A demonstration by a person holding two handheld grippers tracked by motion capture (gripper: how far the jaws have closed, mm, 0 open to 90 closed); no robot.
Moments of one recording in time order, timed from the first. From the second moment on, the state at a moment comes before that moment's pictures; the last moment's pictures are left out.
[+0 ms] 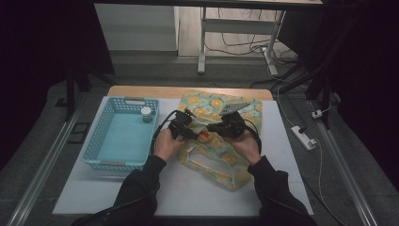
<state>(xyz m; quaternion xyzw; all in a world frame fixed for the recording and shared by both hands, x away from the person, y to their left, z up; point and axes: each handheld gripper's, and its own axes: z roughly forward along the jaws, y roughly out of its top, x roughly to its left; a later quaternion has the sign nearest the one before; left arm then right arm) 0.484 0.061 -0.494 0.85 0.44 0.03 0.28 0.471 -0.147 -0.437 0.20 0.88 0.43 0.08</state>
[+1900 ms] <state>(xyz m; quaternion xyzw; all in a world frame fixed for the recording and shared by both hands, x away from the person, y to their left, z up) 0.473 0.208 -0.444 0.81 0.47 0.12 0.34 0.473 -0.150 -0.437 0.20 0.88 0.43 0.08</state>
